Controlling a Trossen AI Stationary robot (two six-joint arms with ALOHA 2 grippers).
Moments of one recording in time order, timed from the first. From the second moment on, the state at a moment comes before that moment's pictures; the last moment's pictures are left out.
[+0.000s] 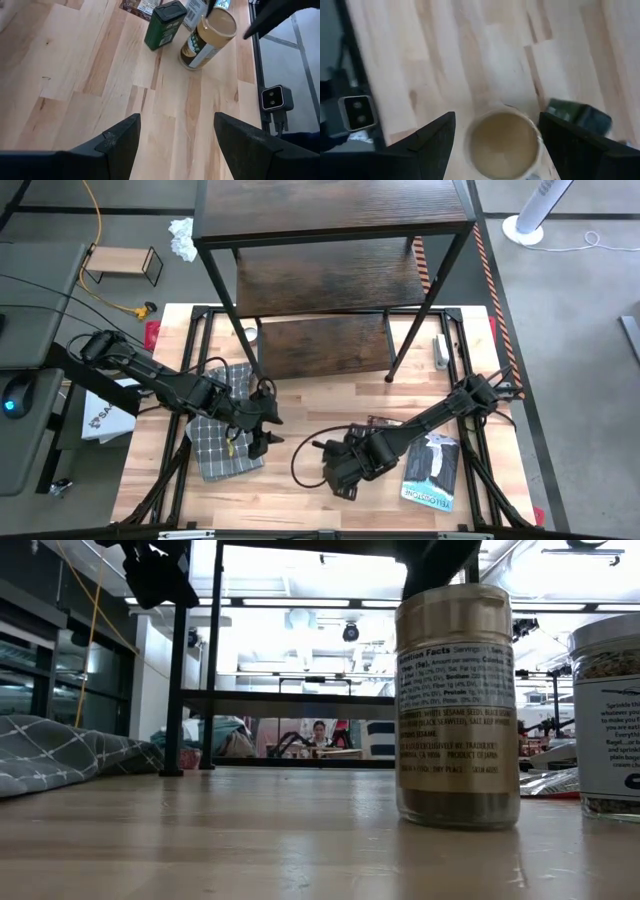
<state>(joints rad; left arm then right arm) -0.40 1.24 0.93 -0.47 -0.17 -0.57 0.50 2.05 1.85 -1.07 0.17 0.73</state>
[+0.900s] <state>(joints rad) -0.40 1.24 0.93 -0.47 -0.20 -0.55 0.49 2.05 1.85 -1.14 0.11 0.69</state>
